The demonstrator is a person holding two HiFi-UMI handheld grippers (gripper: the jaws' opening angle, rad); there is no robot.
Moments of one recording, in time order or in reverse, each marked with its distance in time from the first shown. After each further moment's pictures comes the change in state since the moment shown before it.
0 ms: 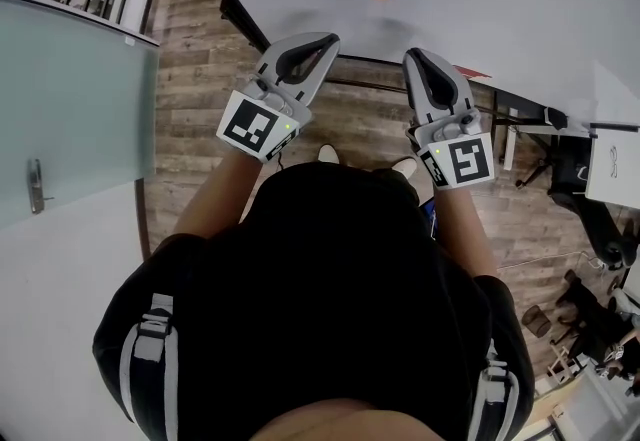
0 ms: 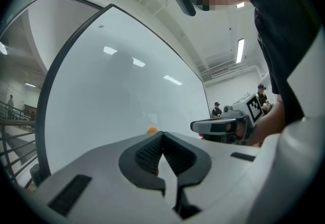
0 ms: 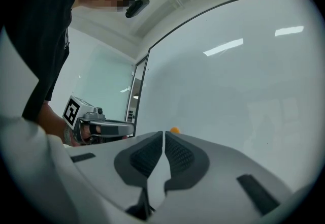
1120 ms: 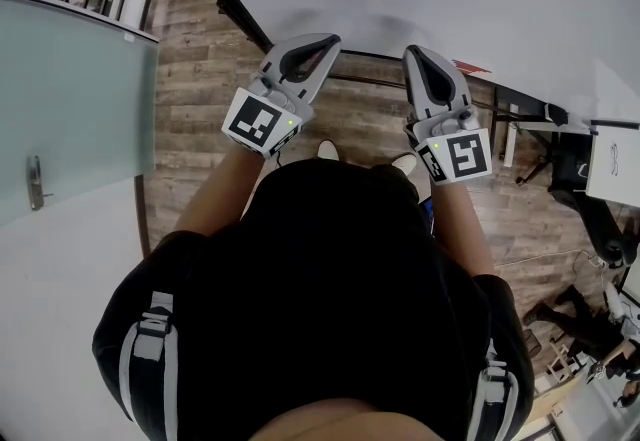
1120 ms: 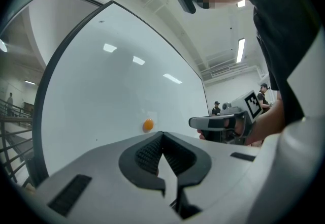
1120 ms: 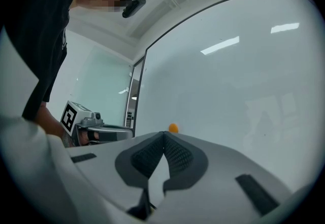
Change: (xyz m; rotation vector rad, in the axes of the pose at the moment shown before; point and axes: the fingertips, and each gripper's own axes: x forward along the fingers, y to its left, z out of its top) left arm 0.002 -0.010 -0.020 -0.014 0.019 -0.006; right arm -0.006 -0.003 -0.010 0.036 0.000 -0.012
